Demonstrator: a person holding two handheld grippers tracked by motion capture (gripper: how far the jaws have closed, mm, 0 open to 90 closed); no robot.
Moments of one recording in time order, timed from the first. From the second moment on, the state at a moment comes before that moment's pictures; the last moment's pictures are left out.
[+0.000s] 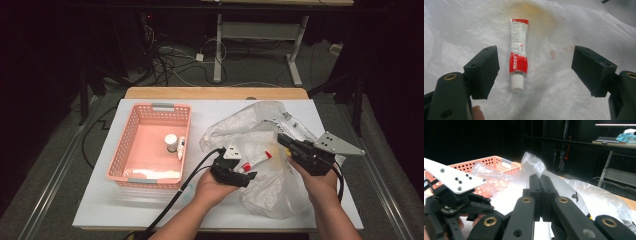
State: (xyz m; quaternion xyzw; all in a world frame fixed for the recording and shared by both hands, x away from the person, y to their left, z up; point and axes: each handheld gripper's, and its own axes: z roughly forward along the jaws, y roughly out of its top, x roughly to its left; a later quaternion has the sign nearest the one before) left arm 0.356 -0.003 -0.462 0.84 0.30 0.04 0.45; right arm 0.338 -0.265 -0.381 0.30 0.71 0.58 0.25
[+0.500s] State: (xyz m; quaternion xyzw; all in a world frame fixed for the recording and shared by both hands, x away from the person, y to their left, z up) left arm 0.328 0.026 -0.436 0.84 0.29 0.05 0.45; right arm 0.337 -0.265 -0.380 0.30 0.71 0.58 0.25
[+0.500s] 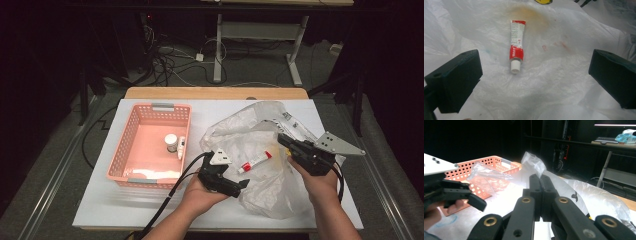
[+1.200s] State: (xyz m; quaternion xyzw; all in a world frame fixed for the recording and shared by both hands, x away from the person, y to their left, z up) left arm 0.313 0.101 -0.411 0.81 0.34 0.10 0.46; right arm 0.337 -0.266 -0.379 0.31 0.71 0.58 0.26
